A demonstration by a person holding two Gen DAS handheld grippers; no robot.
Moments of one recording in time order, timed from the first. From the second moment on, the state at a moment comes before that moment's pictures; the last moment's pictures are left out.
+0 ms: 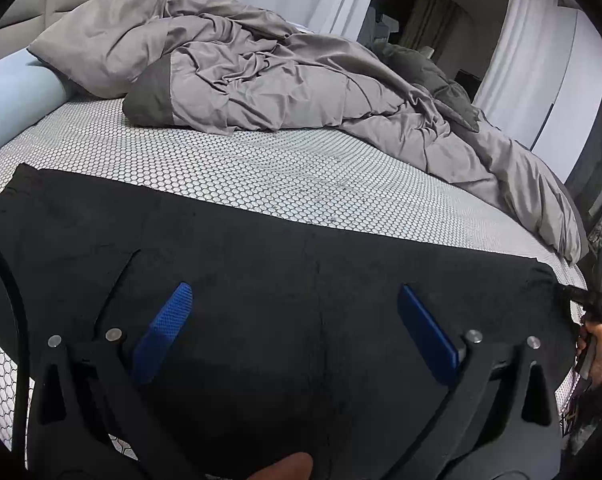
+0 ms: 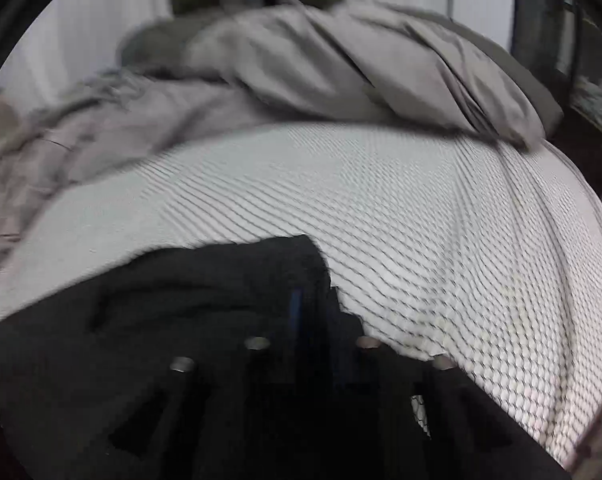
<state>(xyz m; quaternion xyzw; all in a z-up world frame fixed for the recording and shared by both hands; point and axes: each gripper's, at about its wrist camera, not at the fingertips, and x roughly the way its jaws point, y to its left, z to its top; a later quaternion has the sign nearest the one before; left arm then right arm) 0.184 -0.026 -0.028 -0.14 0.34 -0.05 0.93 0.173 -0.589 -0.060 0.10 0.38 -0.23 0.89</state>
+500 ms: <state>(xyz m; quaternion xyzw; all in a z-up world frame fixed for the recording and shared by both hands) 0.140 -0.146 -0.014 -0.06 0.34 -0.23 0.91 0.114 -0.452 -0.012 0.08 0.35 -0.01 0.93</state>
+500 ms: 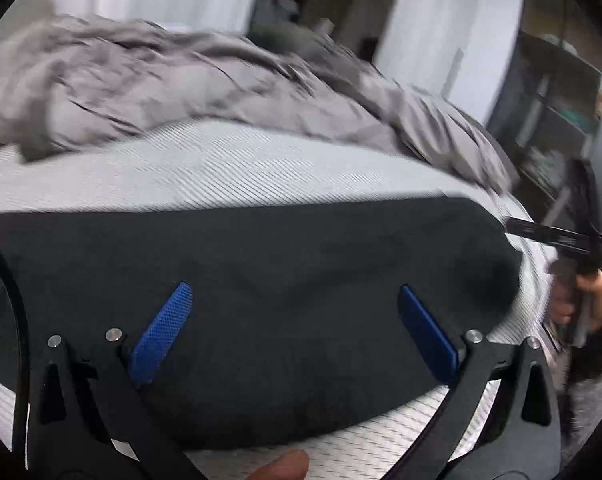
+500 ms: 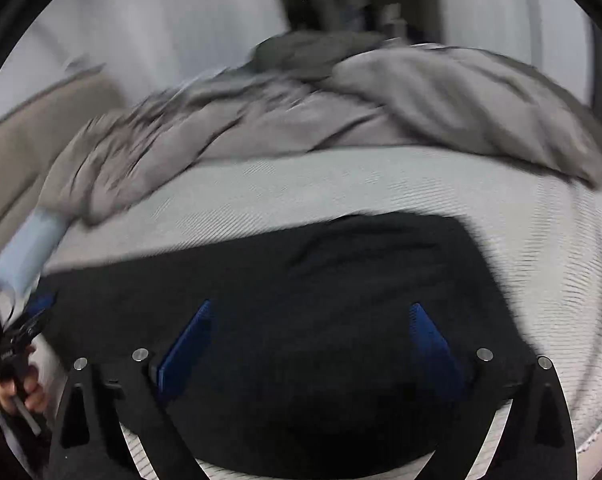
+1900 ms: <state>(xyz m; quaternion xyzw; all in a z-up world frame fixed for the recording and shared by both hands) 0.162 -0.181 -0.070 0.02 0.45 -0.20 0.87 0.147 -0.375 -0.103 -0.07 0.43 -0.03 0.90</state>
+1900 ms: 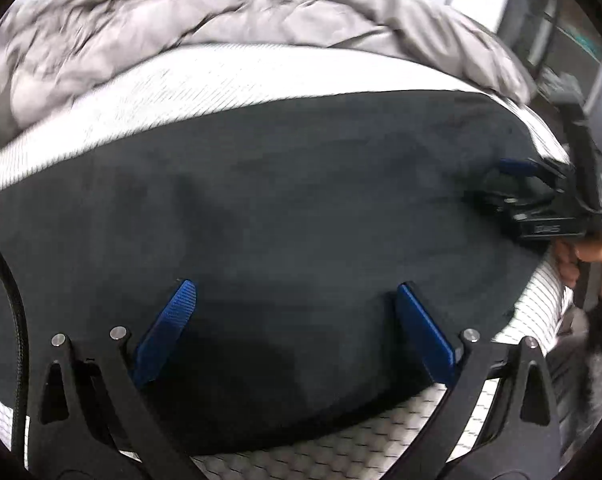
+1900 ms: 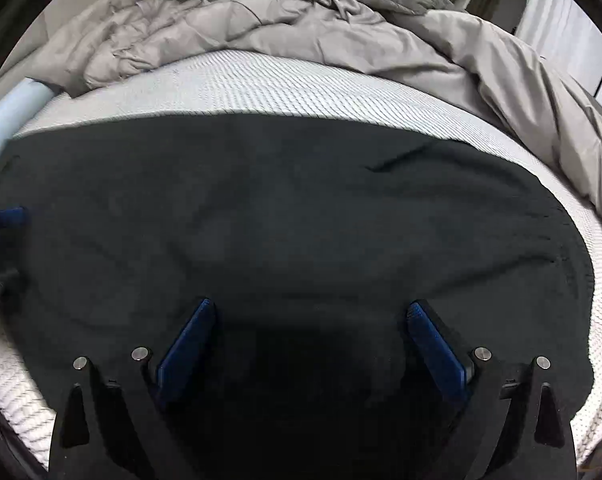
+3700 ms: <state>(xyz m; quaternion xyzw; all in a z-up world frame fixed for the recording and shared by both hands) 0.247 -0.157 -0.071 0.05 0.48 -0.15 0.86 0.207 -0.338 -0.093 -0.15 0.40 -0.11 0.90</state>
